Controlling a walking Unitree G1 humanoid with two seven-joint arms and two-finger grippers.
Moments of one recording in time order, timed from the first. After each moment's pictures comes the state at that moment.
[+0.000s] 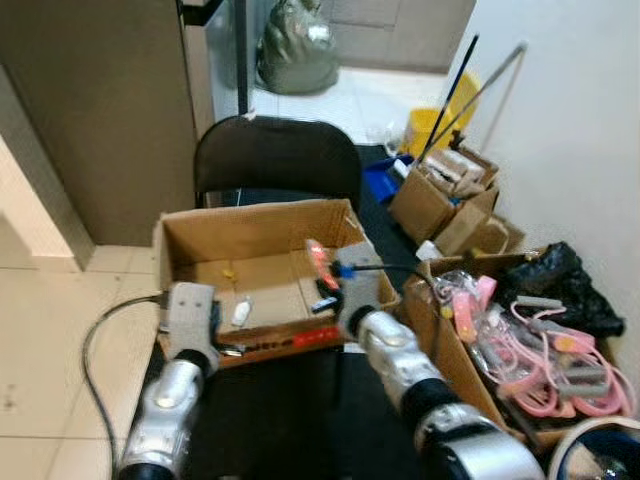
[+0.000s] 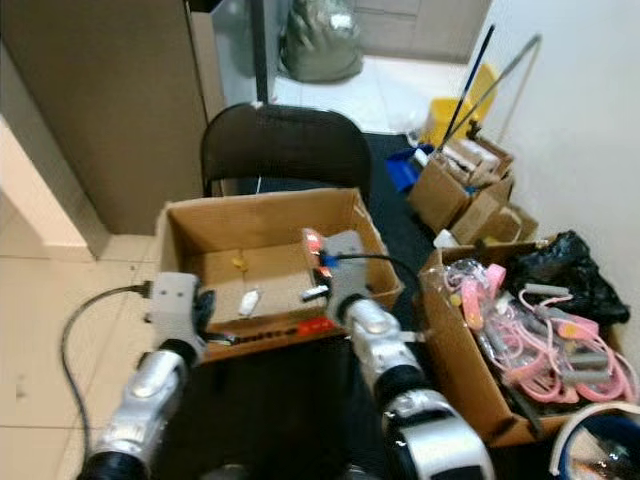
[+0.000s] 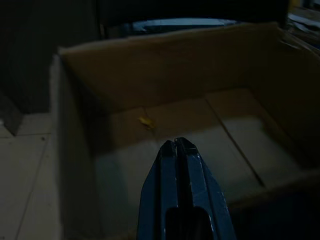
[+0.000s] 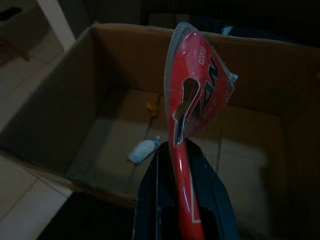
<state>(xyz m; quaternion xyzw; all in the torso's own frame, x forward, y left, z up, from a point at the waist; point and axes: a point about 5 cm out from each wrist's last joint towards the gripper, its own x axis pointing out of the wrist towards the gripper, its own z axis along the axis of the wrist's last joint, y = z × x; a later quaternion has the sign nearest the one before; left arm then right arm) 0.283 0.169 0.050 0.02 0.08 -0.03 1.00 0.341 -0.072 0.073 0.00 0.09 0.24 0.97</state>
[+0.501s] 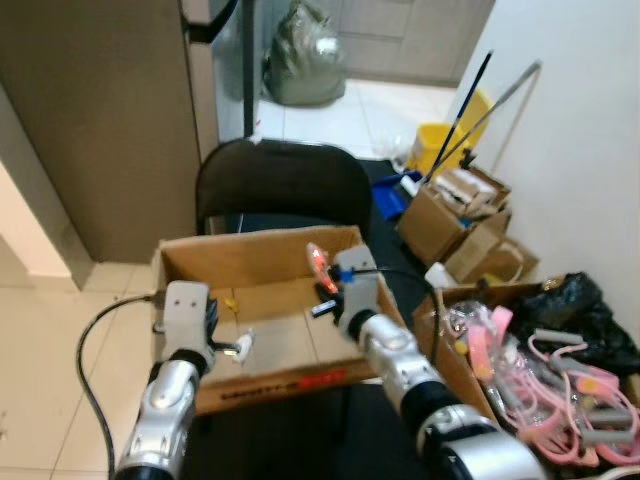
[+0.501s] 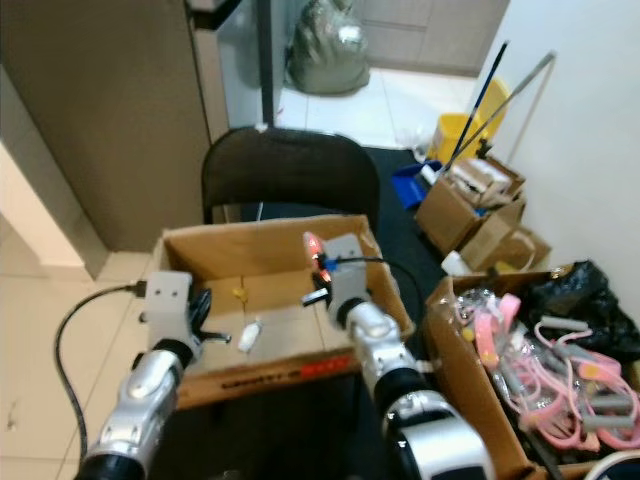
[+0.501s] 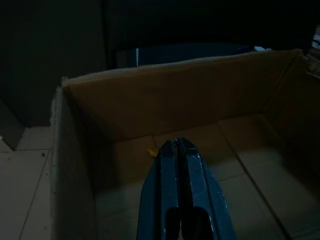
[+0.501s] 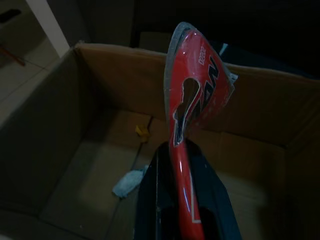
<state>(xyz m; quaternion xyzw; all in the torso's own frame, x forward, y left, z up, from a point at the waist) 0.286 0.169 0.054 0.01 0.07 -0.03 1.00 0.342 -0.074 0.073 0.01 0.09 0.25 0.97</state>
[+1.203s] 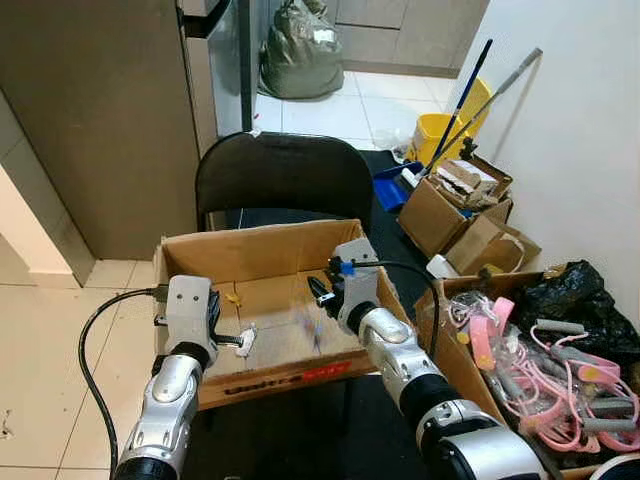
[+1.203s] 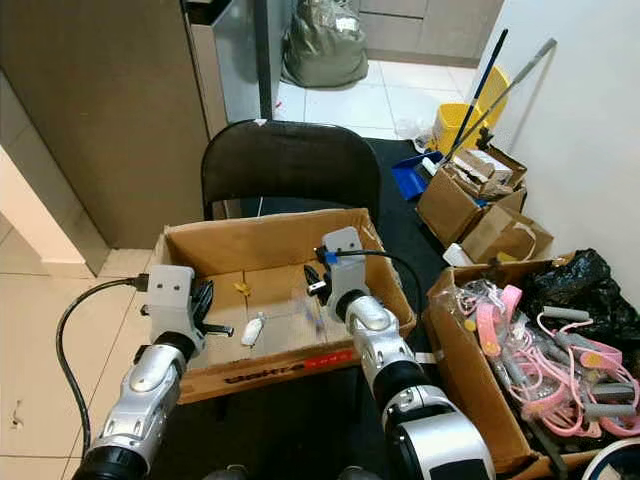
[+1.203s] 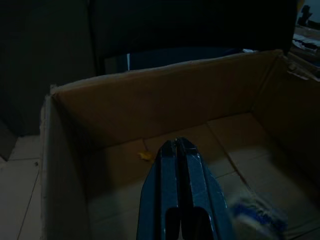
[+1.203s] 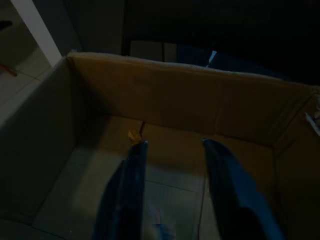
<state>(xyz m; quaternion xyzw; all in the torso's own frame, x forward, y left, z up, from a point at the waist) 0.287 0.162 0.055 0.01 0.07 -0.04 1.00 0.343 -0.079 0.076 0.00 0.08 0.24 0.97</state>
